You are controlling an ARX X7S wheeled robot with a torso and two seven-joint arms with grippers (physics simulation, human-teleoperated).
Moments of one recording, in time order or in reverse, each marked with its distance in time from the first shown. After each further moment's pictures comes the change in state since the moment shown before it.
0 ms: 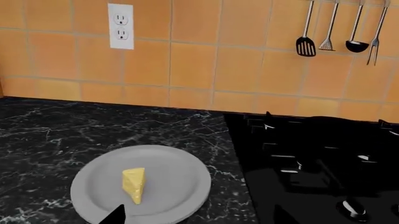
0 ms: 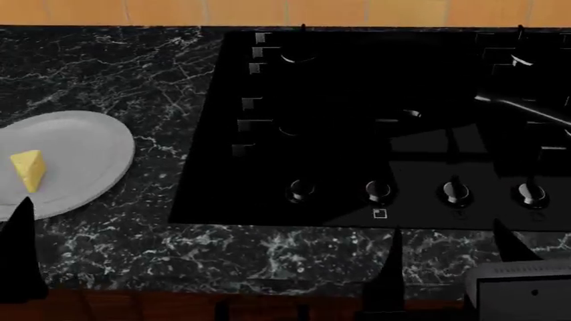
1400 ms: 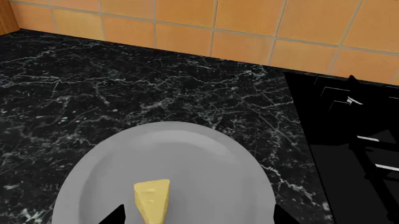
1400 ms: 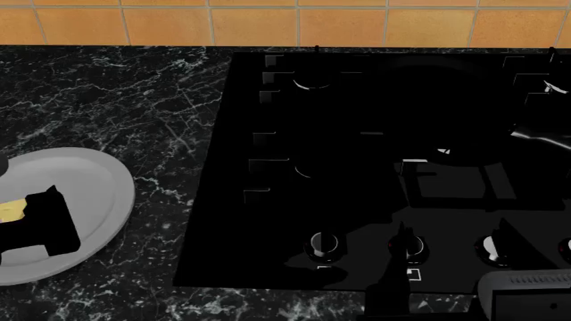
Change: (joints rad) left arm -0.330 0.104 0.111 -0.366 -0.044 -0.243 -0.267; right arm -0.030 0.010 0.034 -0.036 0.056 -0.033 0.021
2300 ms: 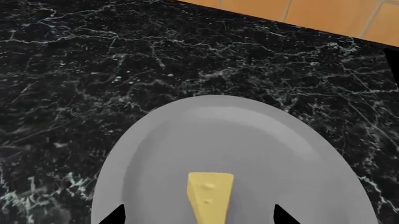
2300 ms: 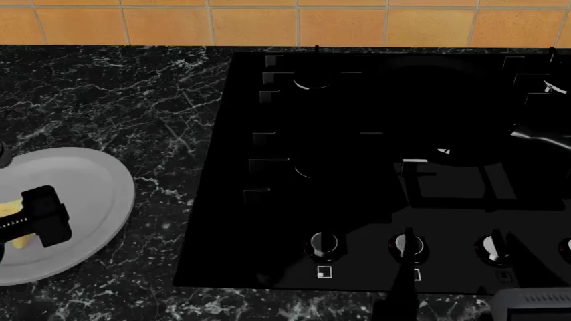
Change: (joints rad) left arm -0.085 0.049 0.050 -0.302 0.151 0.091 -0.097; right arm -0.058 0.014 0.049 -0.024 0.054 -0.013 0.004
